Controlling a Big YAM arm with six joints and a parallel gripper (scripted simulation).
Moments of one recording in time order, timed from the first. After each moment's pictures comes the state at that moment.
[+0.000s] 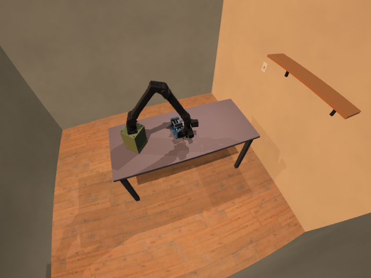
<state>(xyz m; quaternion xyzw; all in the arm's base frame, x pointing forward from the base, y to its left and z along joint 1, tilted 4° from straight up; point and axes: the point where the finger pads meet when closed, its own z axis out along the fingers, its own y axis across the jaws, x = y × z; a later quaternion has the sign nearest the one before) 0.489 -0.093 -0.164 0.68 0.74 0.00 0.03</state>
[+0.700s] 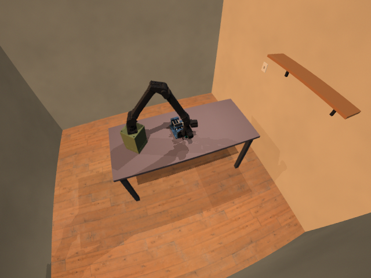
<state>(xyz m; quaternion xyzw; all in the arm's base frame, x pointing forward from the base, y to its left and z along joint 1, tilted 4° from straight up) 0.486 -0.094 -0.168 0.68 0.74 0.00 0.04</state>
